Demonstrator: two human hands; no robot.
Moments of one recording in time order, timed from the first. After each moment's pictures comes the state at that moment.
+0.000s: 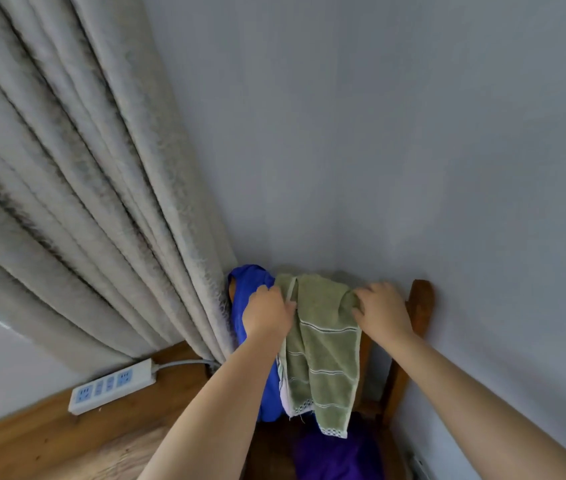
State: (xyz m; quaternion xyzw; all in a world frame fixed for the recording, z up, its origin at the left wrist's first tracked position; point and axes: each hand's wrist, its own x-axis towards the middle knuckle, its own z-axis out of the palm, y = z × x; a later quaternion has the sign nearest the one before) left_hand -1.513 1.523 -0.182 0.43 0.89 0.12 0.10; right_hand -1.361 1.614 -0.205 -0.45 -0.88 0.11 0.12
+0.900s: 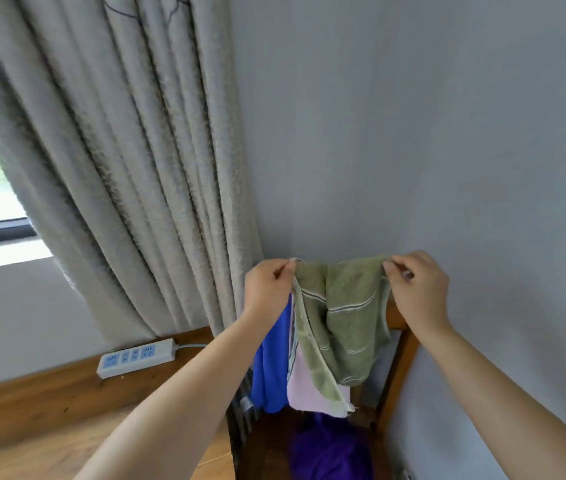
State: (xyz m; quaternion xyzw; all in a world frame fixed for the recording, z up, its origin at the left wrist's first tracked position) left_hand -1.493 1.442 -0.108 0.37 0.77 0.50 0.11; right_hand -1.335 1.551 -0.113 -0.37 -0.76 0.17 0.50
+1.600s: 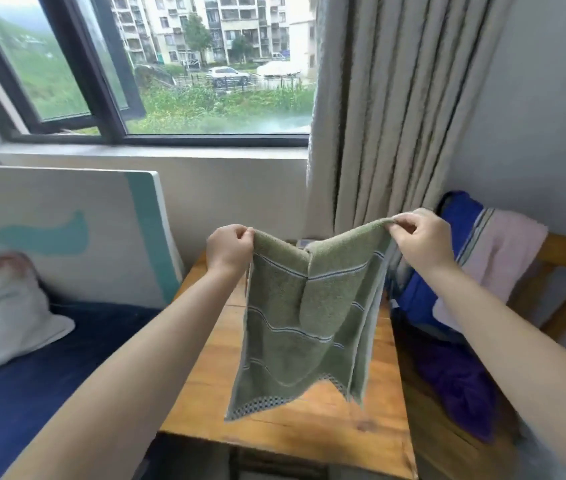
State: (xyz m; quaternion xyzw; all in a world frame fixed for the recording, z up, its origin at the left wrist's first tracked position) left_hand -1.514 0.976 -0.092 0.13 0.89 0.44 -0.08; right_hand -1.397 1.201 -0.094 -0.18 -0.86 0.29 0.37
